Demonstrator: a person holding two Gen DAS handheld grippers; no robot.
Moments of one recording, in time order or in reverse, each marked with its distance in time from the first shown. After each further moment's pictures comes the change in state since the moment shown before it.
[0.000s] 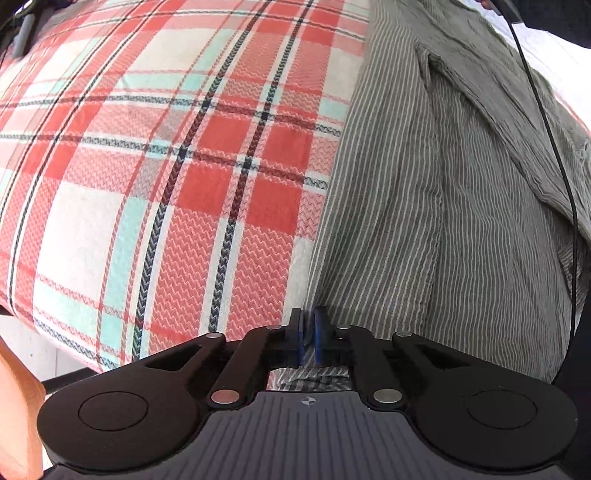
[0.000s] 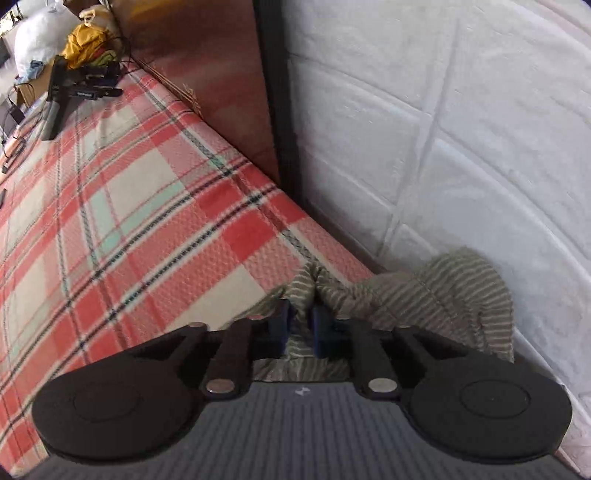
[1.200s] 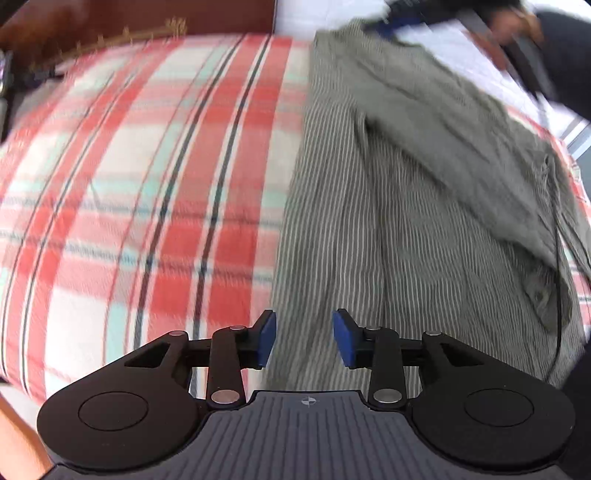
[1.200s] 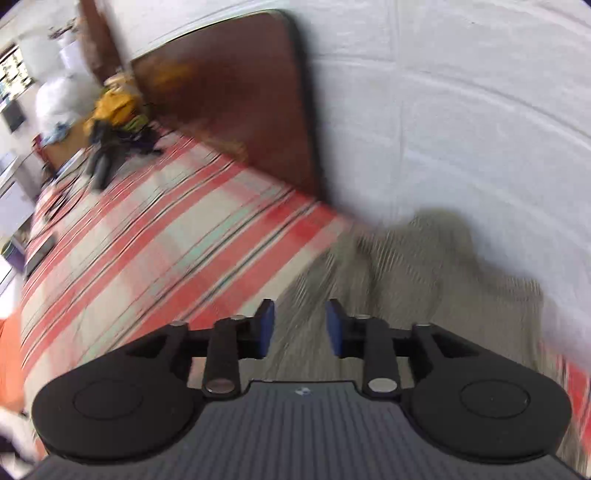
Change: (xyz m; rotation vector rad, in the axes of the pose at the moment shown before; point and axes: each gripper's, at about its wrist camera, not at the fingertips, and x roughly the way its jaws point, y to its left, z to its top) left arm -0.040 -0.018 0.012 0.134 -0.177 -0.005; right arm -0.119 0.043 -0.105 0.085 -0.182 0.085
